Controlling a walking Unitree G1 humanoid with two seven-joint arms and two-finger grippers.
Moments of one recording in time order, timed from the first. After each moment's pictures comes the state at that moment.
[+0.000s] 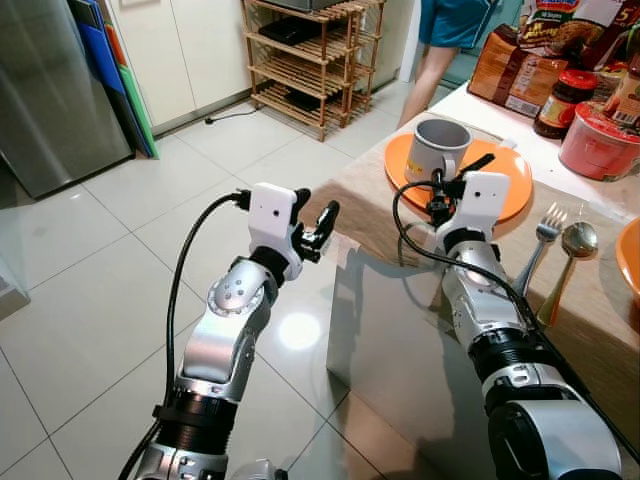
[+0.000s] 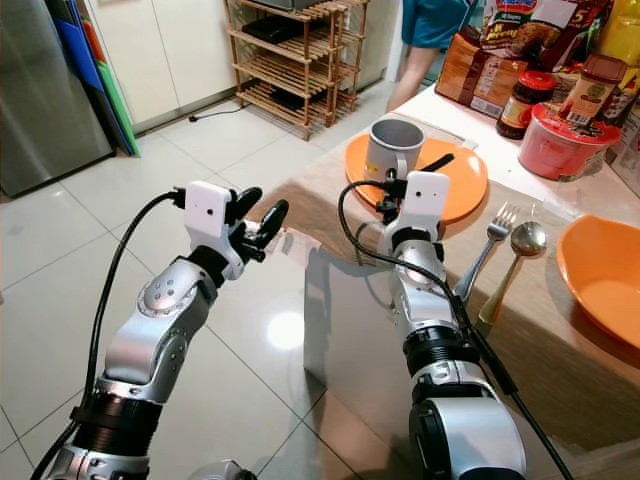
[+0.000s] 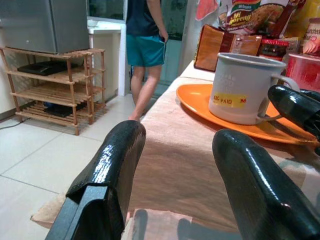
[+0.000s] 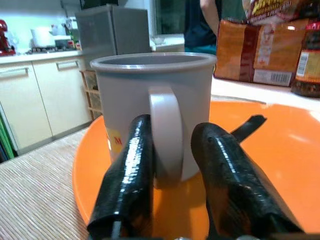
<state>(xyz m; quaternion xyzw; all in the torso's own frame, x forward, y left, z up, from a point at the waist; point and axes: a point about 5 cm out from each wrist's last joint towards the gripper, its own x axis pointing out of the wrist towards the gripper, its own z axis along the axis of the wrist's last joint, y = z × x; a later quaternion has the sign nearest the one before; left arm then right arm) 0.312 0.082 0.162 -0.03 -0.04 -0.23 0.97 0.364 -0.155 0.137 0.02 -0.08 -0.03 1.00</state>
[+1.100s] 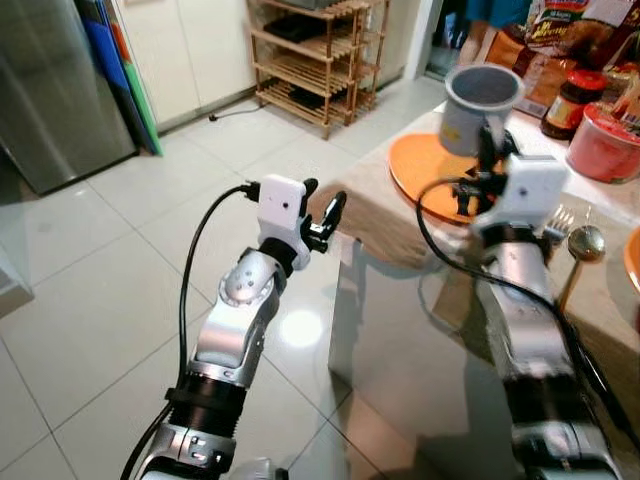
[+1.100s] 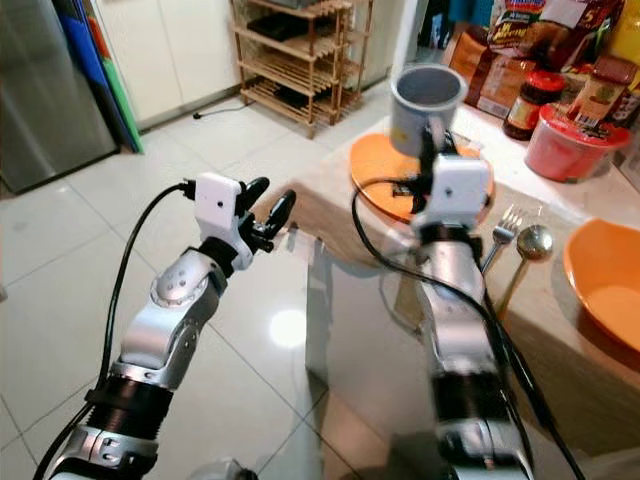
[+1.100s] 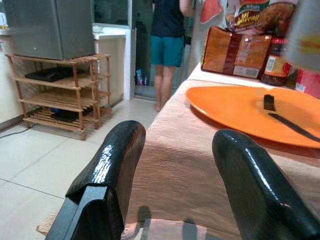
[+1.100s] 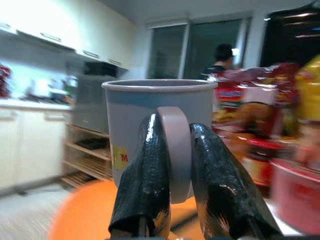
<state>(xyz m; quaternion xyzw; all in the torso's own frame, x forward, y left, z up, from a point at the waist) 0.322 0.080 0.155 -0.02 -0.05 -0.23 0.97 0.305 -0.181 0.178 -0.10 -0.22 -0.06 0.97</state>
